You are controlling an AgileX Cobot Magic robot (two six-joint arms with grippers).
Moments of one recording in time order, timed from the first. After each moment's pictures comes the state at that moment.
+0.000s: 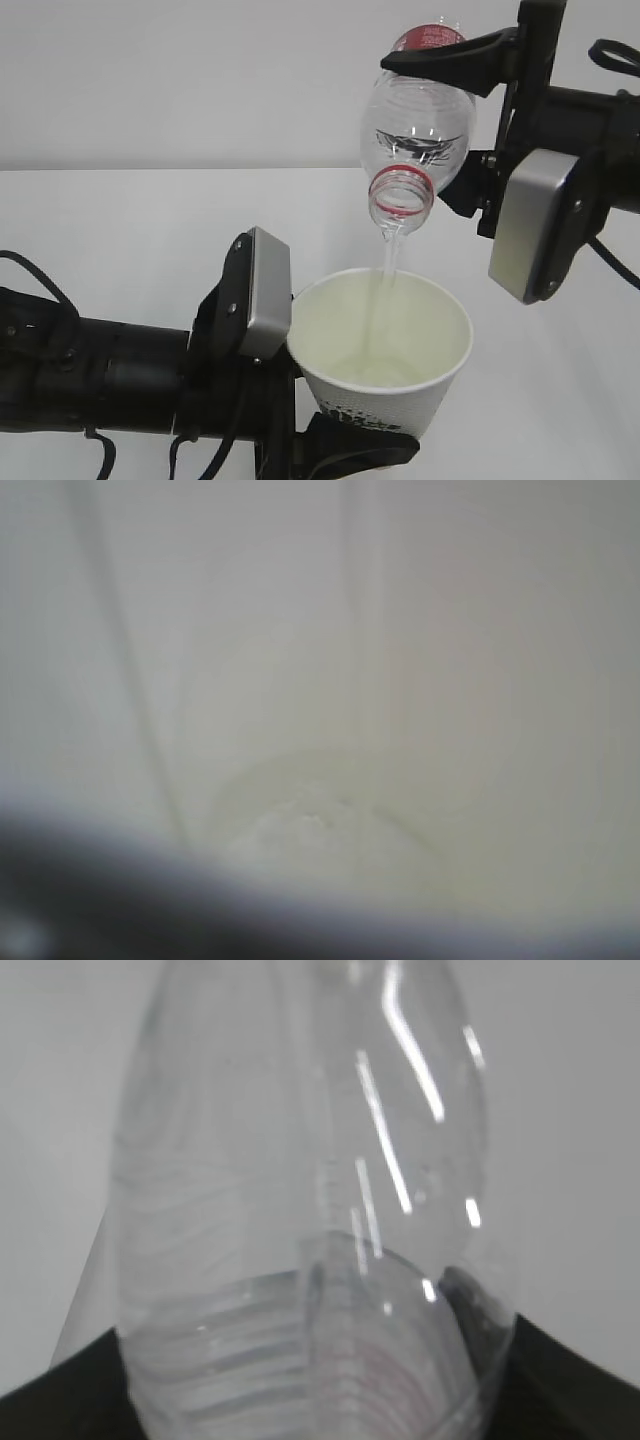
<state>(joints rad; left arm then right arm) -0.73 1.79 -0.61 0.95 -0.97 -0.44 0.25 1.41 -0.69 -1.00 -0.89 -0.84</state>
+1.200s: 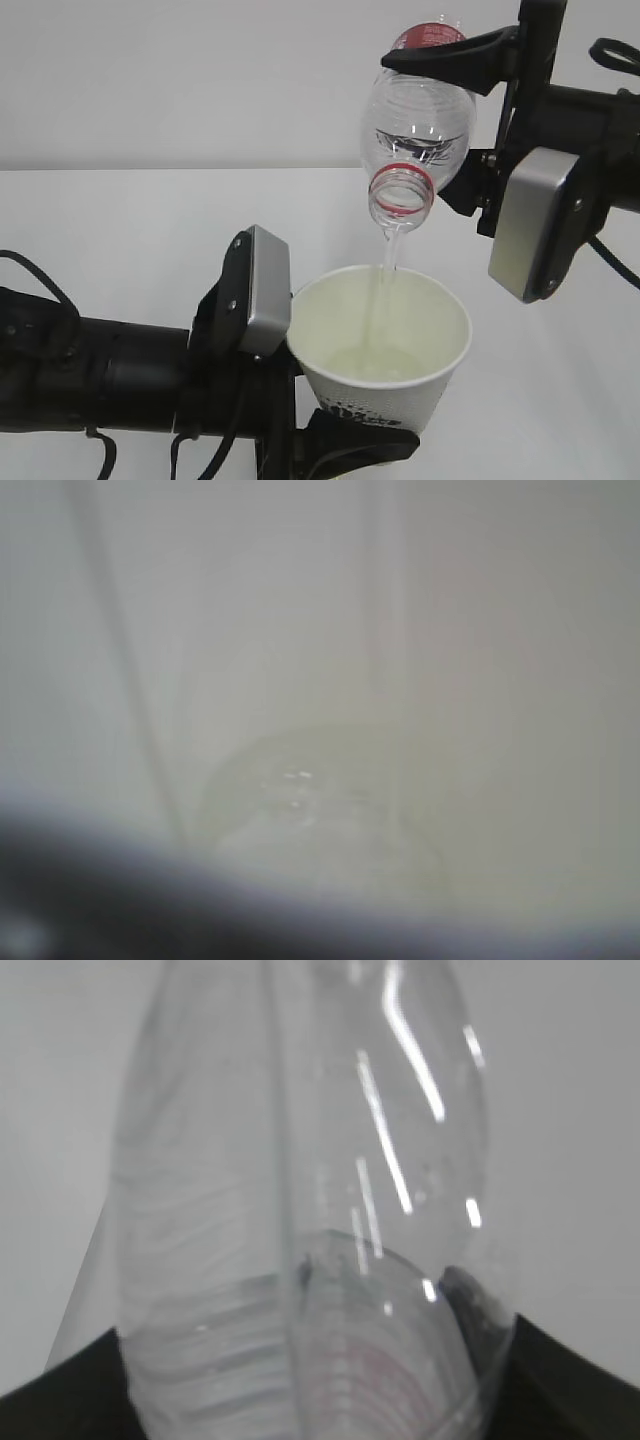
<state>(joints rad) -0.73 1.79 -0.61 0.94 -0.97 -0.44 0.25 1.41 -0.69 -1.00 -0.89 -0.84</state>
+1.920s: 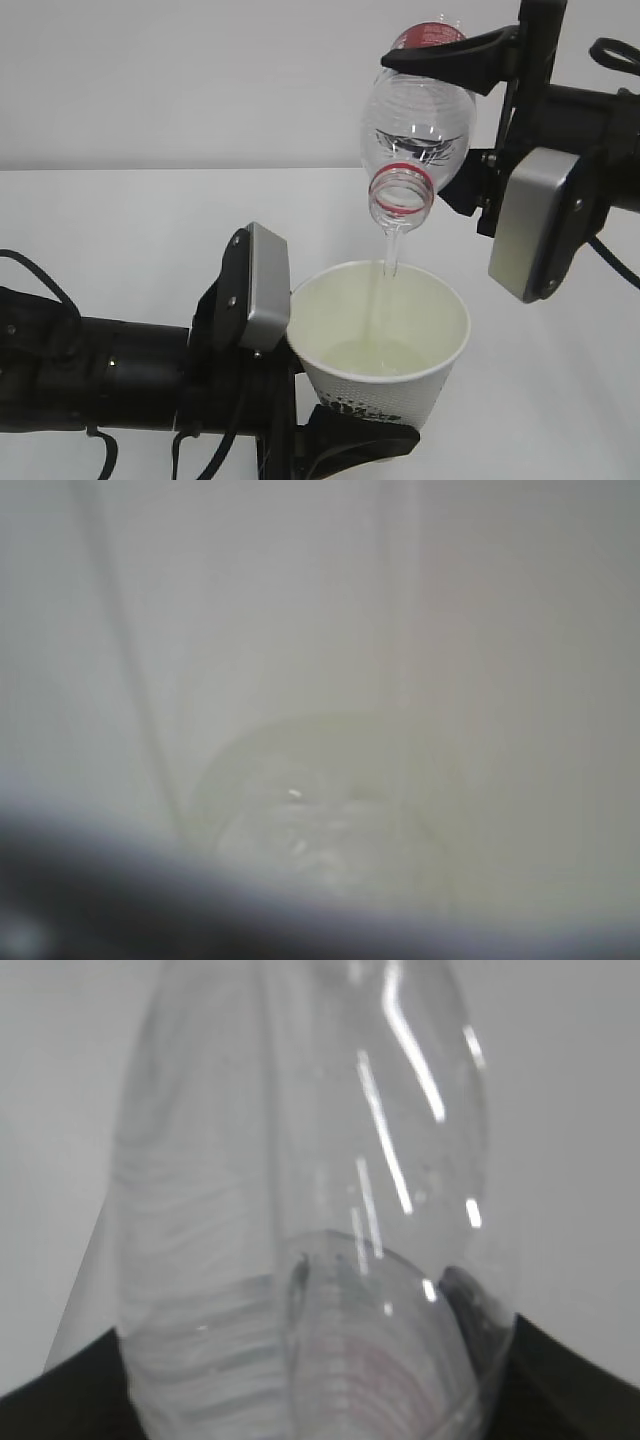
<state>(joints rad) -0.73 1.79 -0.61 0.92 -0.97 -0.44 0.25 1.41 -0.69 -1.00 -0.89 -0.84</state>
